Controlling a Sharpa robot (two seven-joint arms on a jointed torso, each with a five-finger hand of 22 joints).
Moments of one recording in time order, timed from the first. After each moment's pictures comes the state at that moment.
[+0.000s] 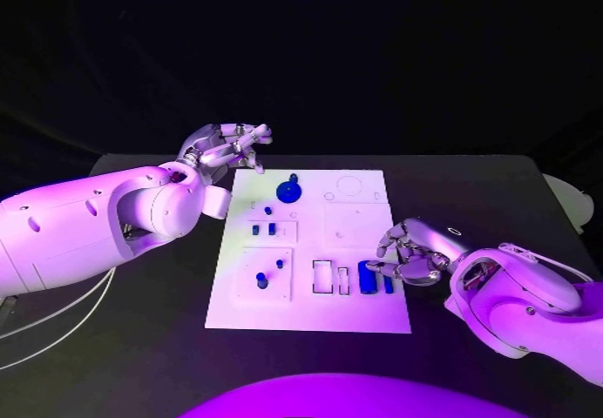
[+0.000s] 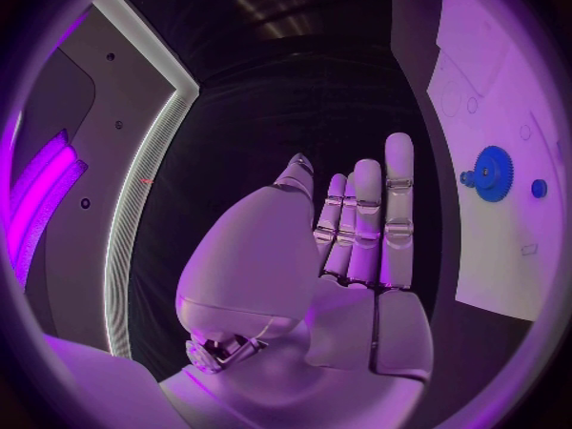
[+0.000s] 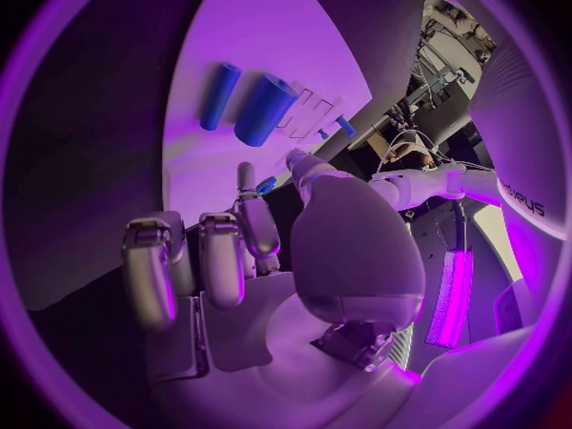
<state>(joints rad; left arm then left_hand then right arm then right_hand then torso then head) 1.22 -0.94 -0.03 1.57 -0.02 -0.31 0.36 1.50 -0.02 0.05 0.29 0.09 0.80 0.20 0.36 0.19 0.75 0.15 0.61 0.11 0.97 0.08 1.21 0.42 0.17 1.08 0.16 0.78 0.59 1.11 -1.05 -0.14 1.96 -1.50 -0.44 -0.44 1.15 -0.21 0.28 0.29 0.17 1.00 0.10 0.31 0.51 1.40 0.02 1.25 1.31 1.46 -0.05 1.51 1.31 0.01 1.46 0.06 1.57 1.31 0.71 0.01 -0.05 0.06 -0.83</state>
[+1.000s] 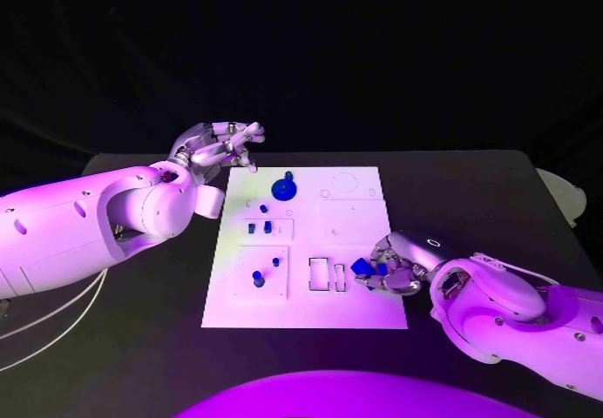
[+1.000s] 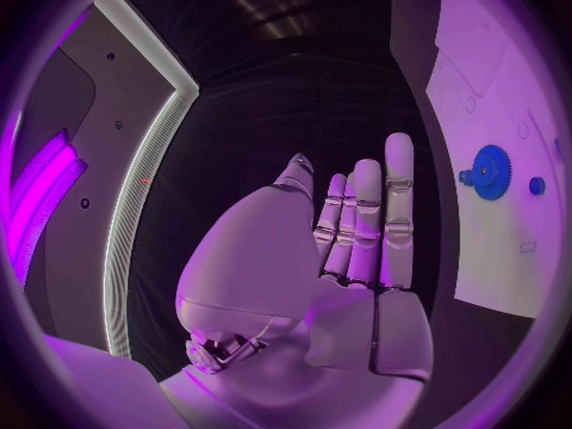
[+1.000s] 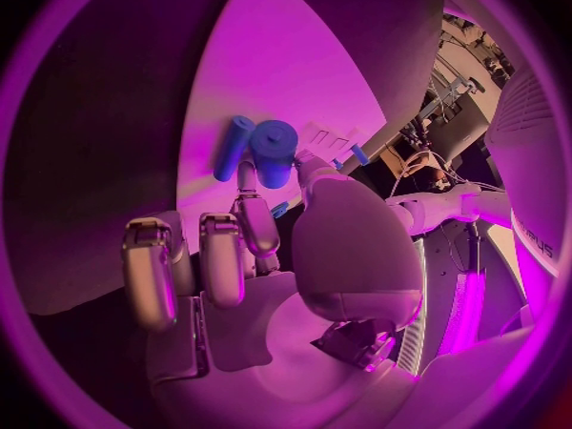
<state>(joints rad) 1.22 -0.95 -0.03 1.58 -0.02 -0.31 0.36 1.50 -0.02 0.05 0.29 0.09 0.80 0.20 0.36 0.19 0.74 0.15 0.61 0.11 0.96 0.08 1.21 0.42 0.17 1.08 0.16 0.78 0.59 1.04 -0.98 -0.14 1.92 -1.58 -0.39 -0.56 1.12 -0.18 0.13 0.29 0.19 1.00 0.10 0.34 0.54 1.39 0.02 1.23 1.30 1.46 -0.05 1.51 1.31 0.01 1.46 0.06 1.57 1.31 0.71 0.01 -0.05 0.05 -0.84</state>
